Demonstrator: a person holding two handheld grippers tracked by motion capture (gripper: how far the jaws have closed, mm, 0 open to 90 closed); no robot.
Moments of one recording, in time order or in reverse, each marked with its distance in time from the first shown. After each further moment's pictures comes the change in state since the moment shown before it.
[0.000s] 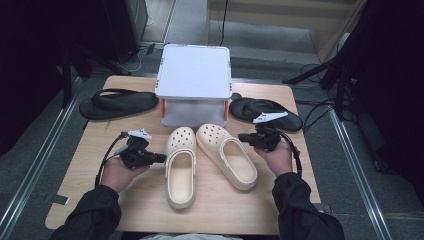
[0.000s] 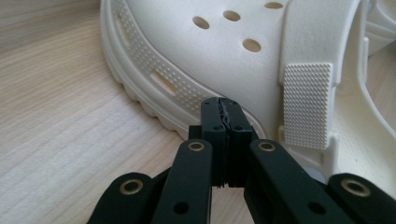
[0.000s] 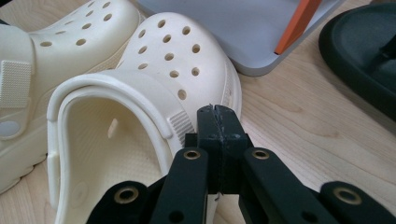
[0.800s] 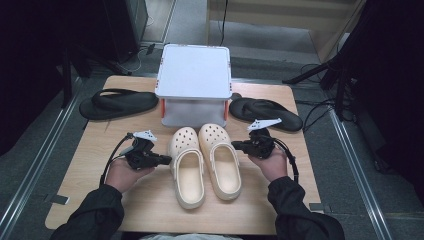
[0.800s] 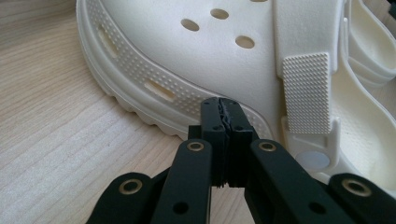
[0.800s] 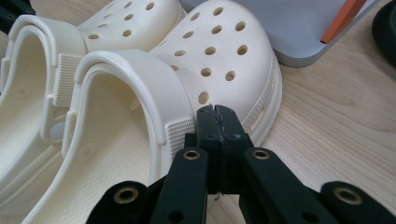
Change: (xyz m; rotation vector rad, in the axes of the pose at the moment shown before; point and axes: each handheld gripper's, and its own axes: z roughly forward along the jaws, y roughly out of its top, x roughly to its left) left arm -0.007 0.004 0.009 0.000 -0.049 0.034; right arm 0.025 -0.009 0.006 0.011 0.050 0.004
